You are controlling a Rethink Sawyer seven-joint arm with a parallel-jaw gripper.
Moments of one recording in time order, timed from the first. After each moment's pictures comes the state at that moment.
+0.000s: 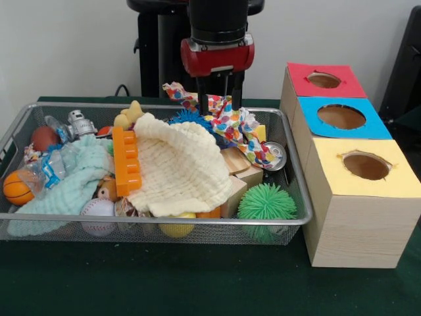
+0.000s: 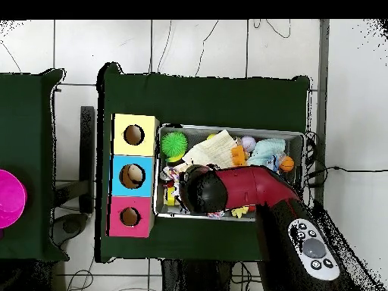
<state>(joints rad) -0.55 -0.80 0.41 1.86 -0.46 0.53 1.56</state>
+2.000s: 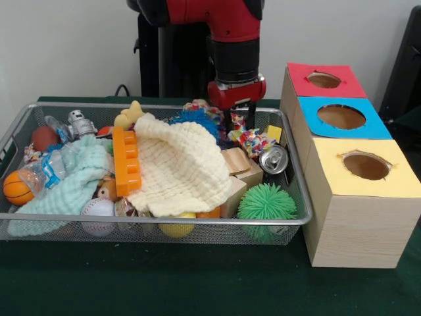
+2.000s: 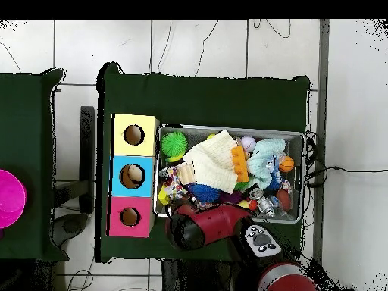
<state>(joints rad) -0.39 -0.56 0.19 1.99 -0.56 0.02 1.56</state>
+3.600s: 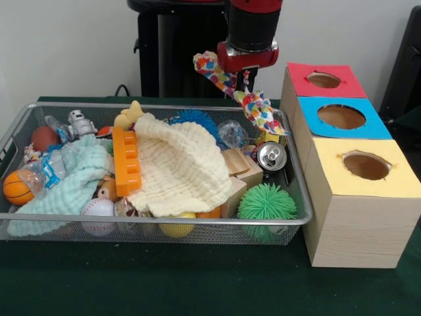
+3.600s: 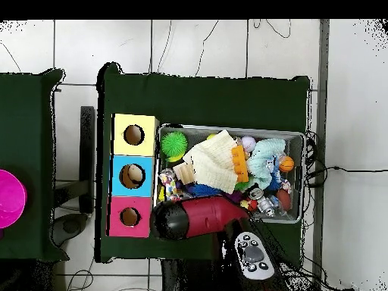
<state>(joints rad) -0.29 -0.74 0.17 1.98 -0.34 0.52 1.56</state>
